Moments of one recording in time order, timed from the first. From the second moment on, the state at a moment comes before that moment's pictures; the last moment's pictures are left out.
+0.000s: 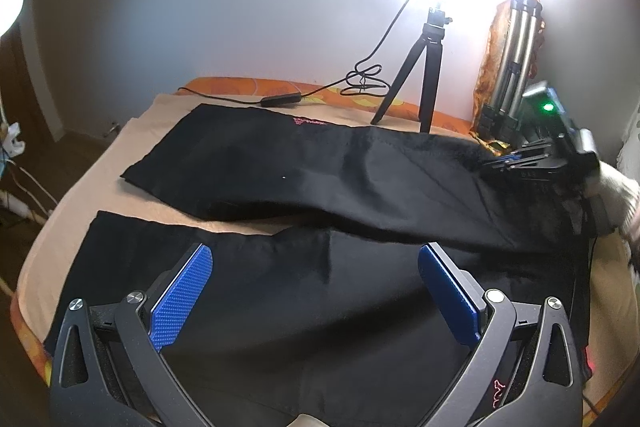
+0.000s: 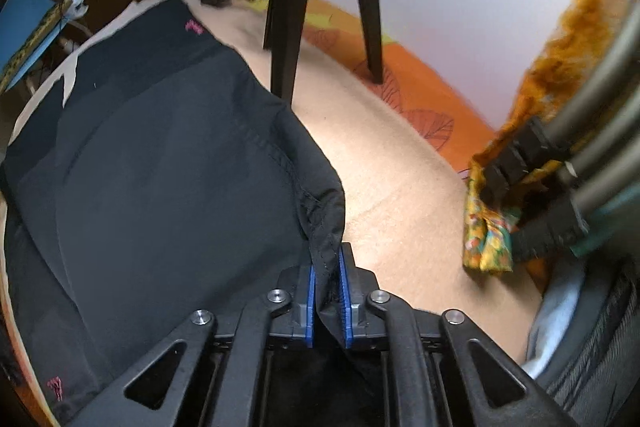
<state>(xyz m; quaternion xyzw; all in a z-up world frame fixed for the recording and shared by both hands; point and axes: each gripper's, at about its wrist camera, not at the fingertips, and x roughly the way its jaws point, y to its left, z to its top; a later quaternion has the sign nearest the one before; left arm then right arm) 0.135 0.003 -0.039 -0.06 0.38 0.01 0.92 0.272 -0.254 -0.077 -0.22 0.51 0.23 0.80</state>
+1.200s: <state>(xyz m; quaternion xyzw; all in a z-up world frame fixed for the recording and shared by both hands) 0.250 0.004 -0.062 -0.21 0.53 -0.02 0.82 0.008 -0.168 -0.032 -0.26 0.33 0.14 0.89</state>
